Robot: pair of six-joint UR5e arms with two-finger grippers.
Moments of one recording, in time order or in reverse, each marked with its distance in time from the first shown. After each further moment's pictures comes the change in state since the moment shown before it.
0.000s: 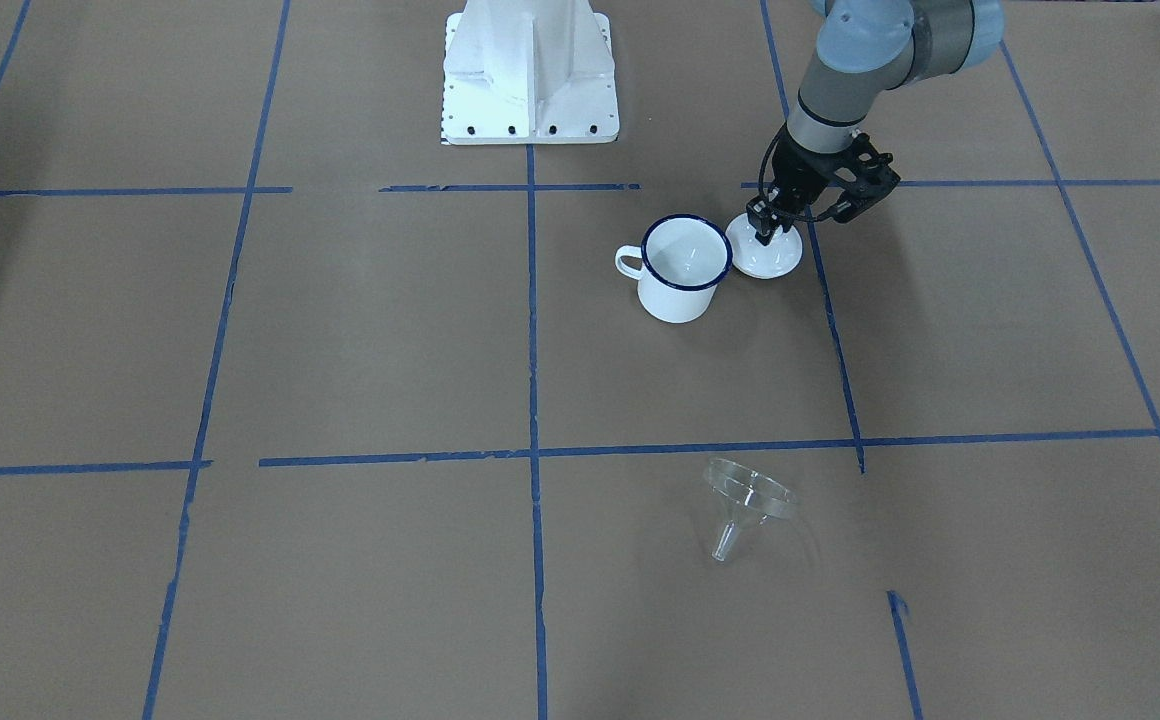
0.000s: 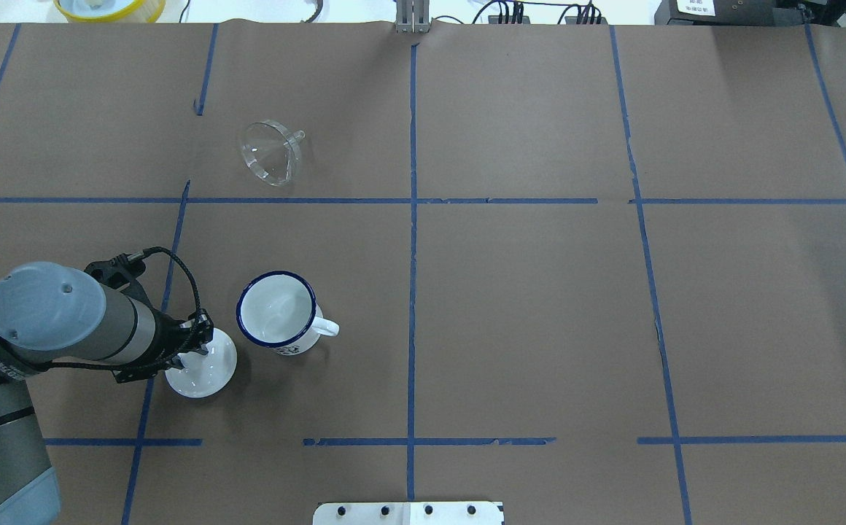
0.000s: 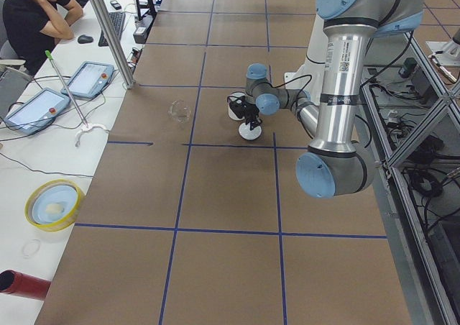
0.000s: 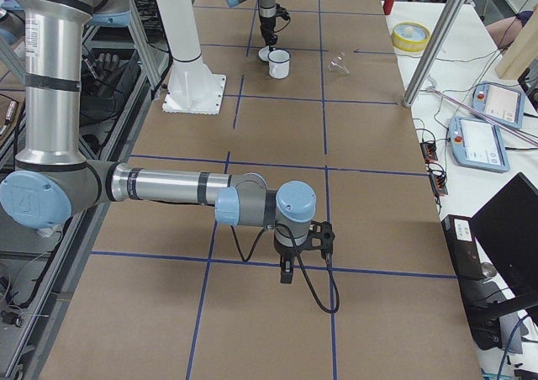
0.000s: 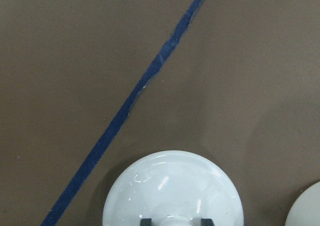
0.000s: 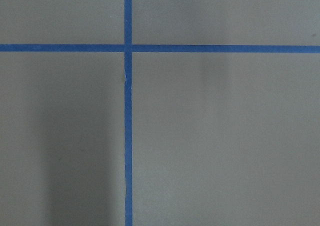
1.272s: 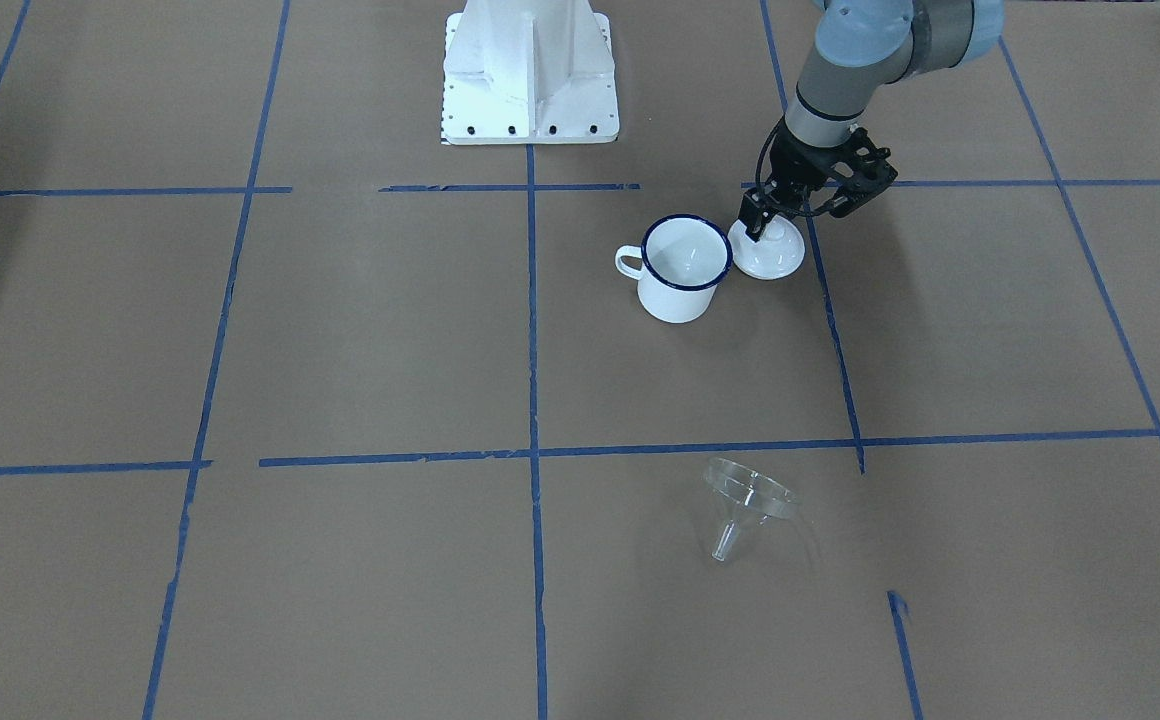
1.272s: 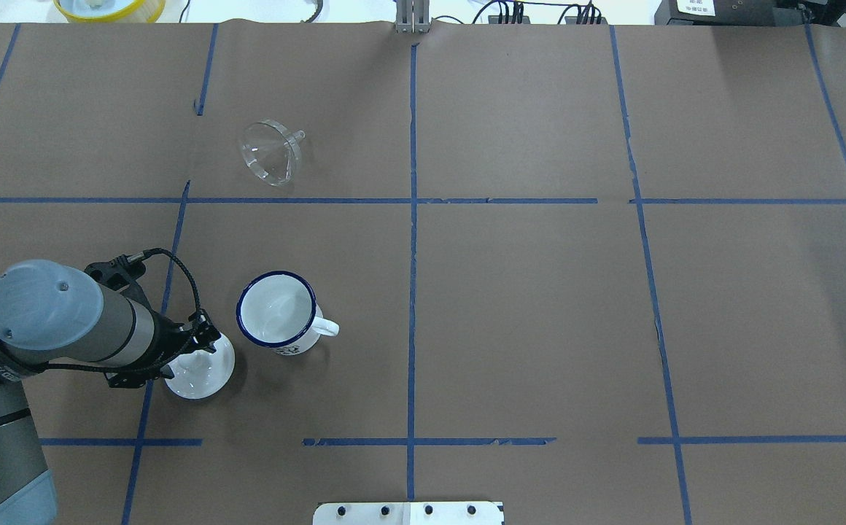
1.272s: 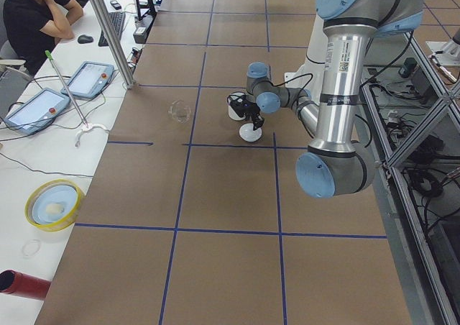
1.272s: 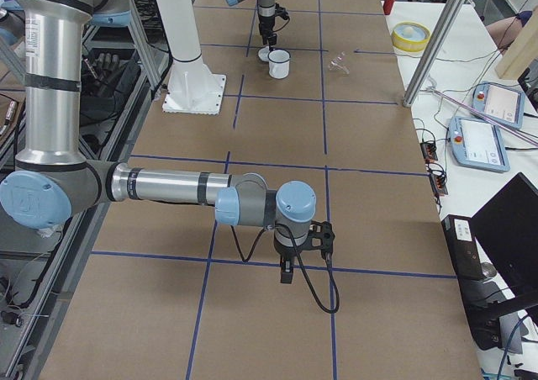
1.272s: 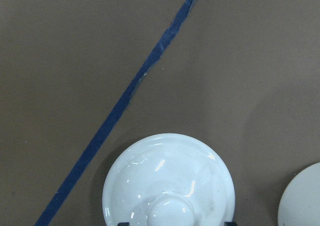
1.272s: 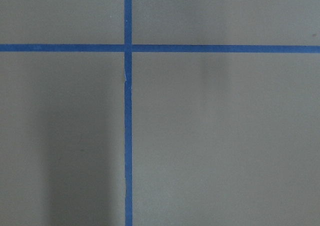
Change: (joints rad) left arm 0.011 -0.001 0.012 -0.007 -0.004 0.011; right arm 0.000 0.000 0.000 0.000 0.000 0.000
